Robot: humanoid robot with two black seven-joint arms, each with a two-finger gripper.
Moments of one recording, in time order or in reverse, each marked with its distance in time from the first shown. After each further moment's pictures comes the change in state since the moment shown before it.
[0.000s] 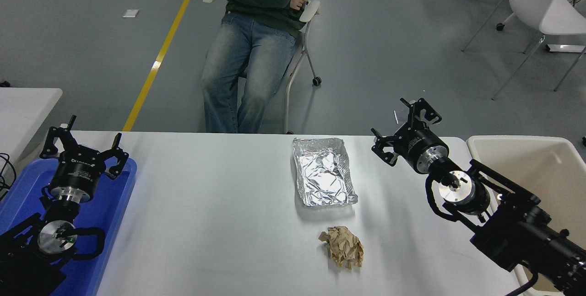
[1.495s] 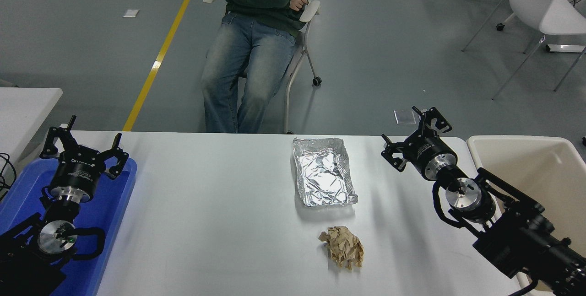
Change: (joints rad) left arm 0.000 0.000 0.000 0.000 0.000 0.000 0.000; right arm -0.026 0.002 0.051 -0.060 -0.005 0.037 0.001
